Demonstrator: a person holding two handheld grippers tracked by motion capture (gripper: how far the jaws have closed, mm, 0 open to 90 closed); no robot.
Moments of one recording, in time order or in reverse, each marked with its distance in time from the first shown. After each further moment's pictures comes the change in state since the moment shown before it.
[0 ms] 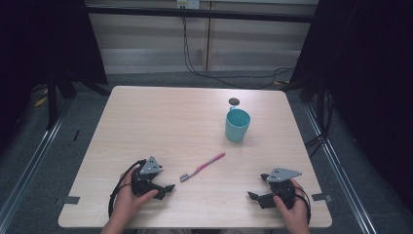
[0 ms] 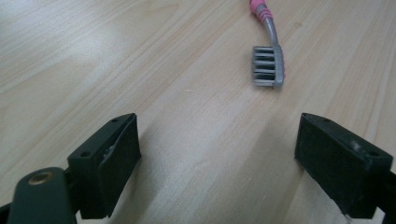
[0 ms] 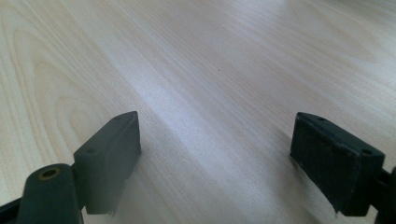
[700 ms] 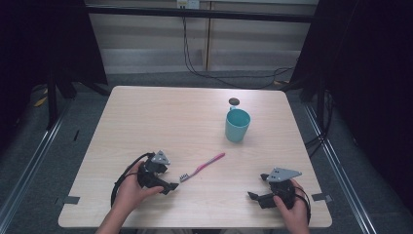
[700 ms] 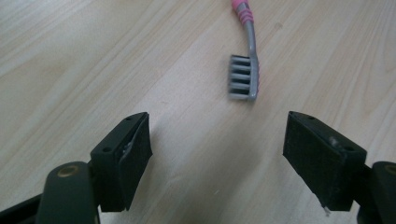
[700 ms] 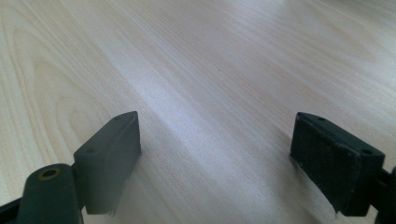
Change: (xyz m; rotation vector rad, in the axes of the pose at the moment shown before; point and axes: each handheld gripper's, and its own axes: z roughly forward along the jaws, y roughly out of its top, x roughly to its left) left arm -0.001 0.039 0.001 0.196 -0.084 -0.046; right arm 0.000 0.000 0.000 -0.001 0.000 -0.001
